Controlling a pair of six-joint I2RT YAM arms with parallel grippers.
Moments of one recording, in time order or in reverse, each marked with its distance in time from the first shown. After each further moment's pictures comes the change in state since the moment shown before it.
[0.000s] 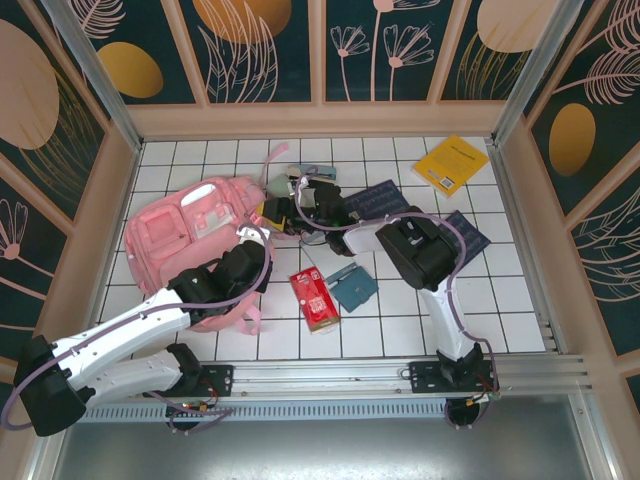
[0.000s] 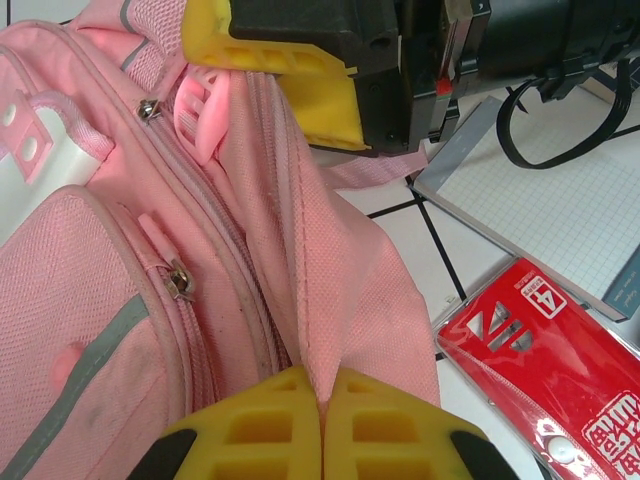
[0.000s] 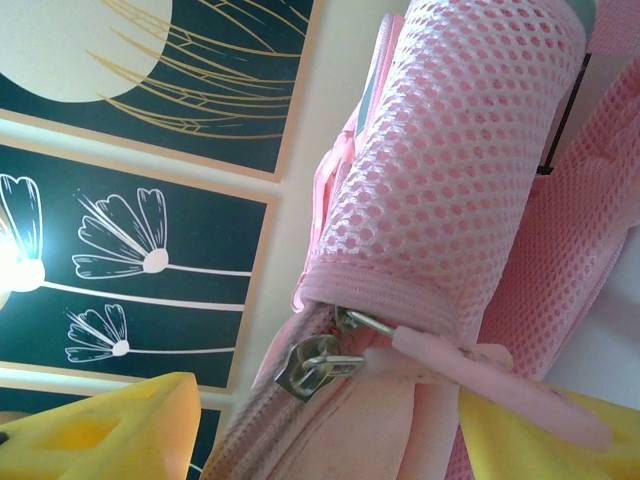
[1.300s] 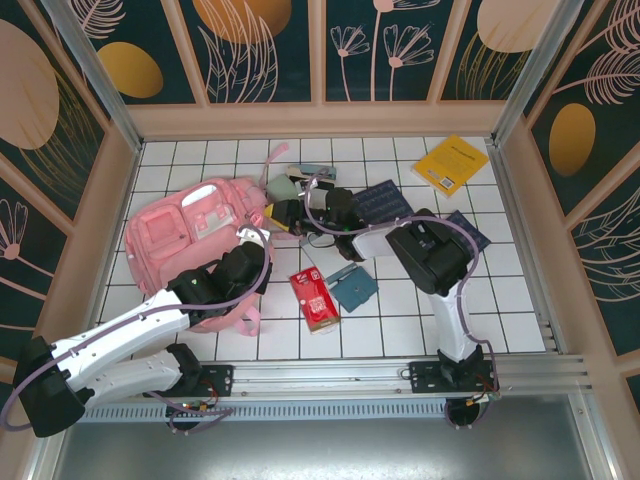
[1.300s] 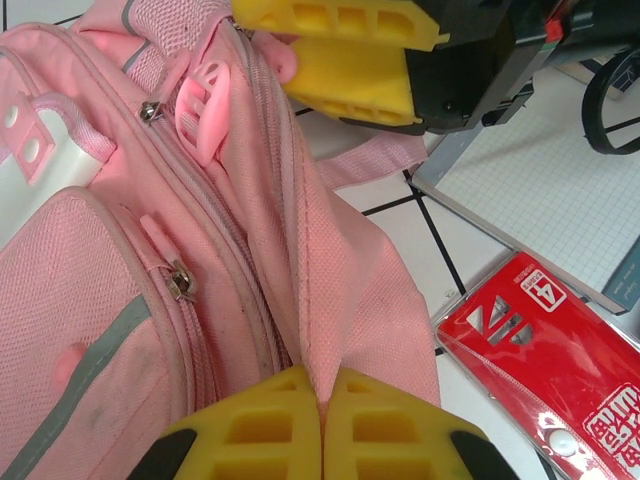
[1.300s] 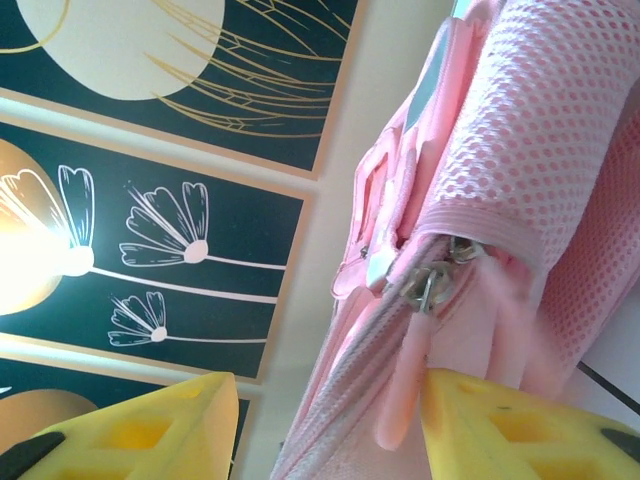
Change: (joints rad) left arm 0.000 -0.008 -0.009 -0.001 0.002 0.008; right arm -0.013 -0.108 -0.138 0.109 -0.010 0.031
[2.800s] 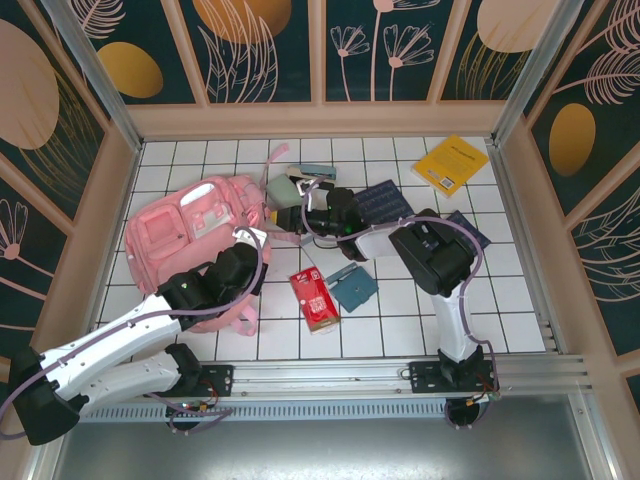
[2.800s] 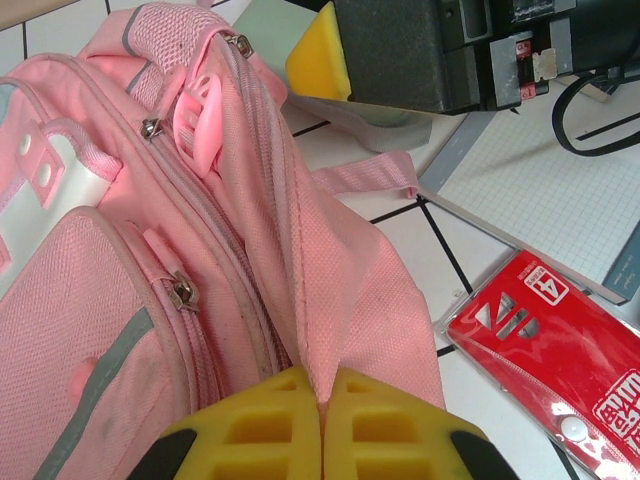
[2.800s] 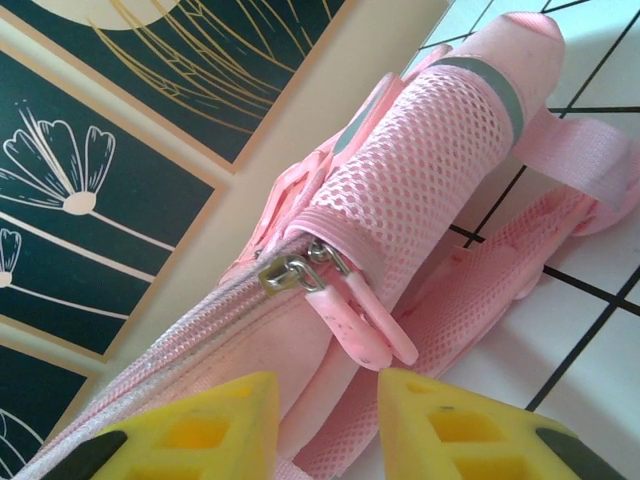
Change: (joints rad) left arm 0.000 -0.065 0.000 -0.023 -0.001 0.074; right arm -0.013 -0.011 -0.014 -0.095 0.066 -0.452
